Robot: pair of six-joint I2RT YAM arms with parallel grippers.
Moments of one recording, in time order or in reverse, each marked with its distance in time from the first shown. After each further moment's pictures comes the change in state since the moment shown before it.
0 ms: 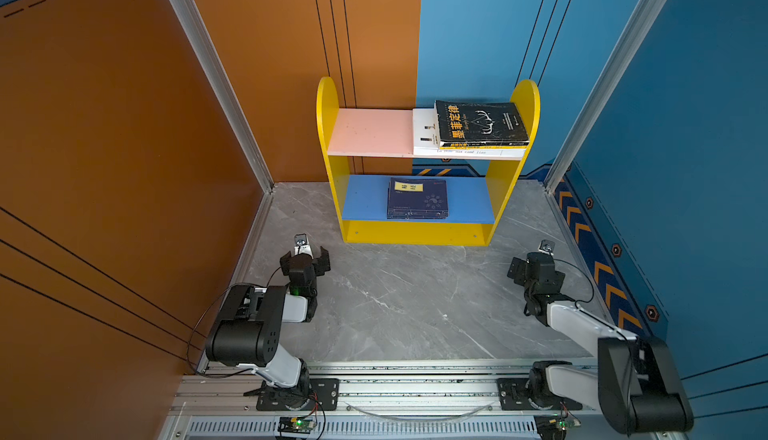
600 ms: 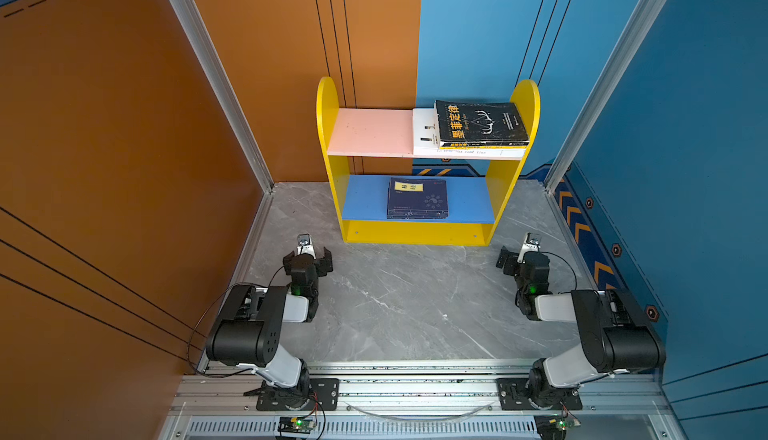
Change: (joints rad) left arm -0.016 0.000 0.002 -0.013 0.010 0.001; right arm 0.008 0.233 -0.042 0.512 -0.167 -0.100
